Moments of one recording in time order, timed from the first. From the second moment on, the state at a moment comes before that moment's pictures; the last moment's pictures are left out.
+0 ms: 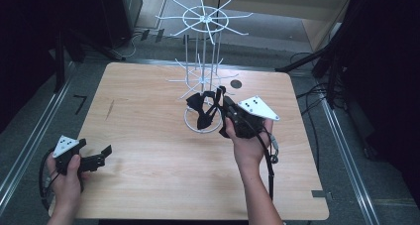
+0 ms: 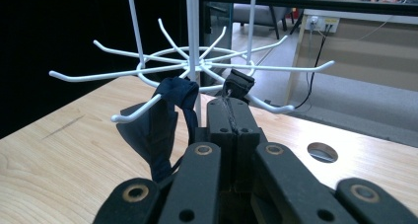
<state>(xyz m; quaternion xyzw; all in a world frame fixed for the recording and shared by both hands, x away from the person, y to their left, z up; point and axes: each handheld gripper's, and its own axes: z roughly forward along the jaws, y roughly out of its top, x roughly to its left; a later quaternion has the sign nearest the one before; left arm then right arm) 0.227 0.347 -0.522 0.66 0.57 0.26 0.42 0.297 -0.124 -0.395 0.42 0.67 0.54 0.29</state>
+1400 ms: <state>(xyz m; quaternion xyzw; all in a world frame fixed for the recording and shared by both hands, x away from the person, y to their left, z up) 0.227 0.347 -0.522 0.66 0.57 0.26 0.42 0.296 -0.151 -0.425 0.41 0.68 0.54 0.28</state>
